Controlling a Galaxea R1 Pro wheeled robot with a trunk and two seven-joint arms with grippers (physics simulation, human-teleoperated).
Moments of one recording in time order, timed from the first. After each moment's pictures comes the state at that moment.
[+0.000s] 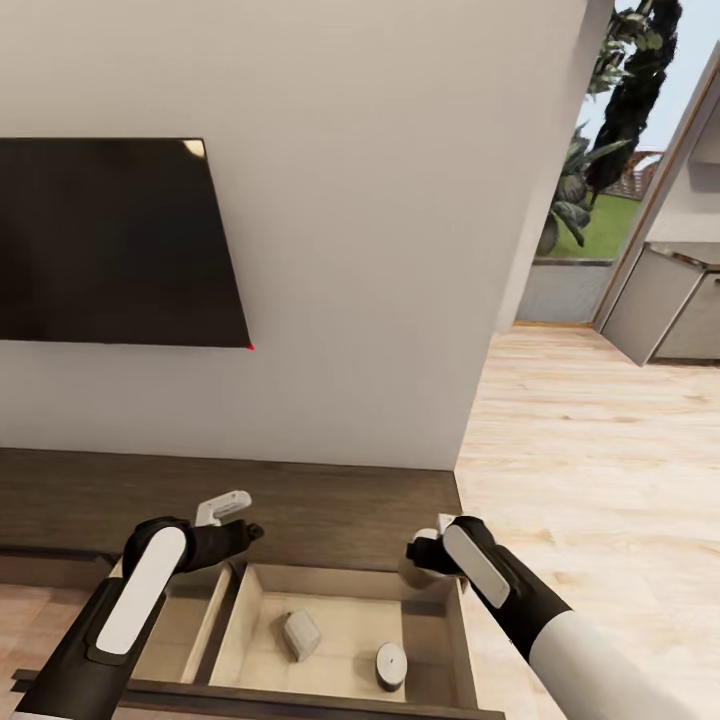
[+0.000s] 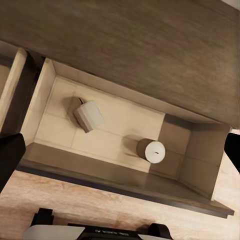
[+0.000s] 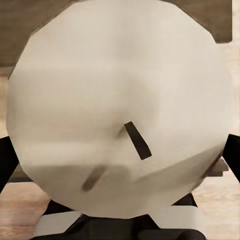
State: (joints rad) left arm -0.41 0.13 -0.10 -1.46 0.94 0.99 0.63; right arm -0.66 -0.05 0.53 -0.87 -1.01 0.72 -0.61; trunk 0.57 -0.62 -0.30
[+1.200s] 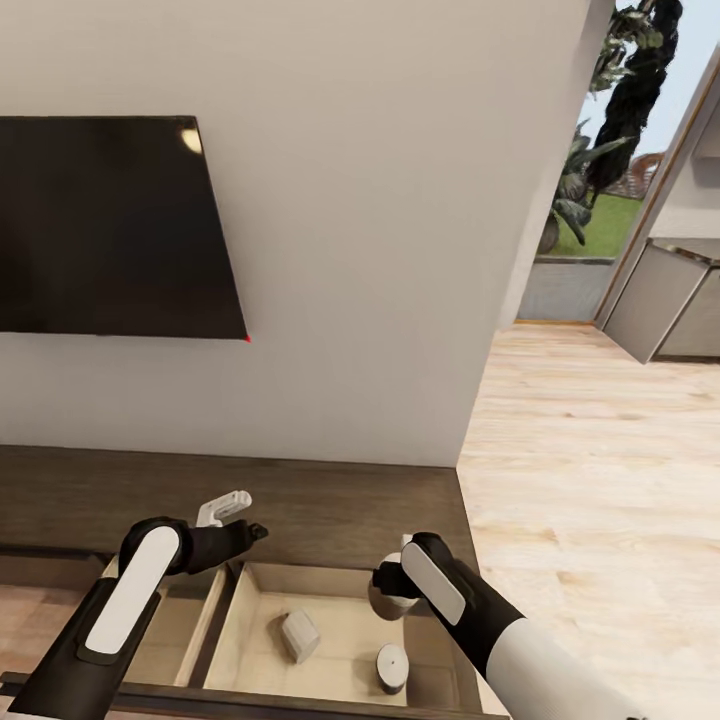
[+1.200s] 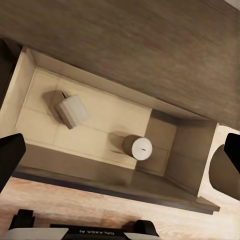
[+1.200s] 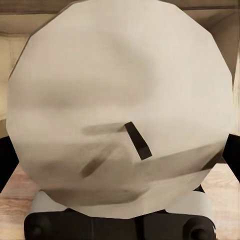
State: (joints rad) left arm -0.41 0.15 -0.10 -1.46 1.05 0.99 0.64; right arm -0.66 0.09 0.61 -0.77 -1.00 0.72 -0.66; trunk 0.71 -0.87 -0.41
